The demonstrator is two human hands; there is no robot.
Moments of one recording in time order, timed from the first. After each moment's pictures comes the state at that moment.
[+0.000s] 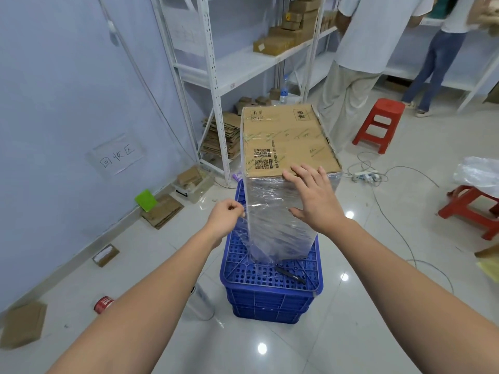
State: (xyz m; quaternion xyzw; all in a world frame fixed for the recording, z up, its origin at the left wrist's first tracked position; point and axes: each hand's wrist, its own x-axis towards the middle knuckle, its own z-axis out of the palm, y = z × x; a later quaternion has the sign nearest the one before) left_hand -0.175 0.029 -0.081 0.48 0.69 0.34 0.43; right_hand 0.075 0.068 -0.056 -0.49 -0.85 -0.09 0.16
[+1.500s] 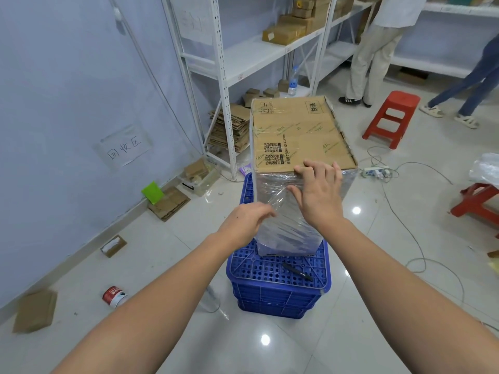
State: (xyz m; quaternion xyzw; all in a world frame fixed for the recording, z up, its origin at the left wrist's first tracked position) left_hand -0.170 0.027 -0.104 0.81 0.52 0.21 0.17; right_hand 0.039 0.075 -0.070 -0.57 -0.77 -0.11 0.28
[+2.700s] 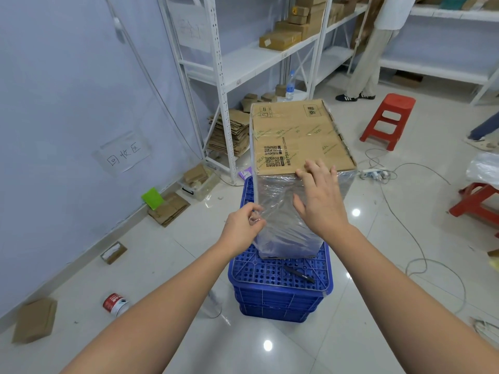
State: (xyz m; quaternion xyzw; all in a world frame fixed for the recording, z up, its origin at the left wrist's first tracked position) left_hand -0.170 0.012 -0.107 0.60 0.63 0.33 0.36; right_hand 0.041 0.050 -0.053 -0.55 -0.79 -0.08 0.26
